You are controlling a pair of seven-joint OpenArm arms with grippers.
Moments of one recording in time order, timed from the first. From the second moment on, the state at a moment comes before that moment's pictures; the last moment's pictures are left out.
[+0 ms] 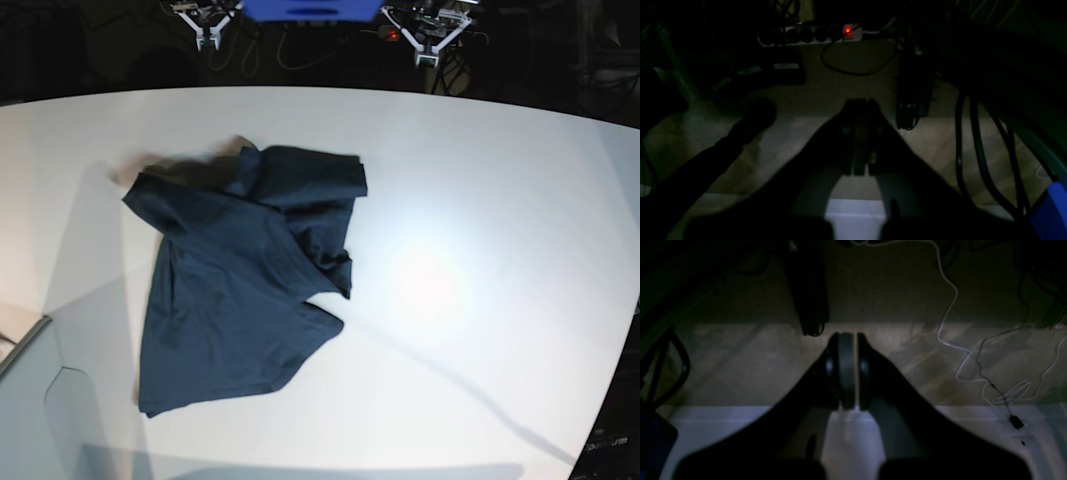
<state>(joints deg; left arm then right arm) 4.8 -2.2 4.5 11.6 -2.1 -0.3 -0.7 -4.2 0.7 2.3 5.2 -0.8 -0.8 -2.9</state>
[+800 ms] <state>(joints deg) 24.8 -8.8 4.7 41.2 -14.9 0.6 0.5 -27.0 1.8 2.4 42.0 -0.5 0.0 -3.9</state>
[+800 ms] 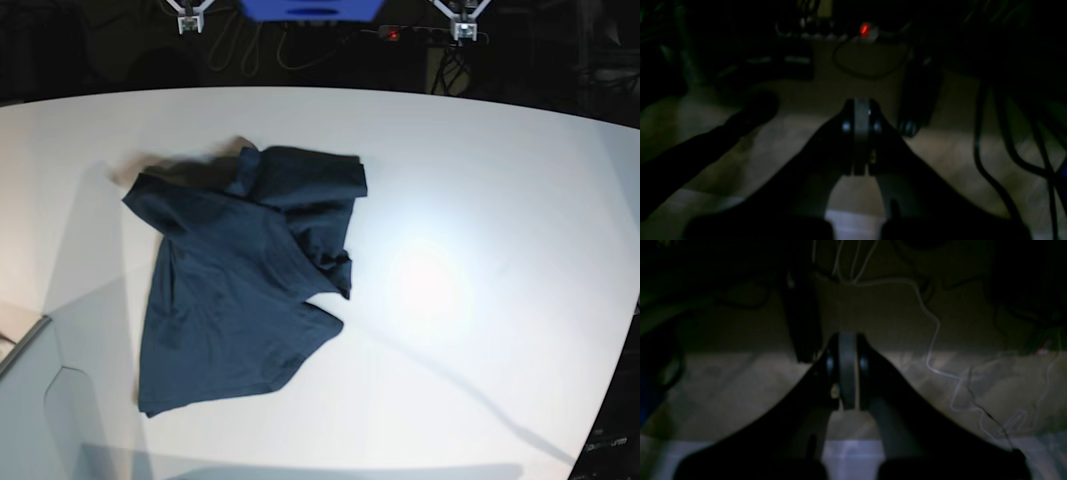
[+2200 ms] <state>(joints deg) 45.8 -17.0 -3.5 110.1 -27.2 0.1 0.8 -26.5 2.7 0.3 105.0 -0.6 0.2 -25.7</state>
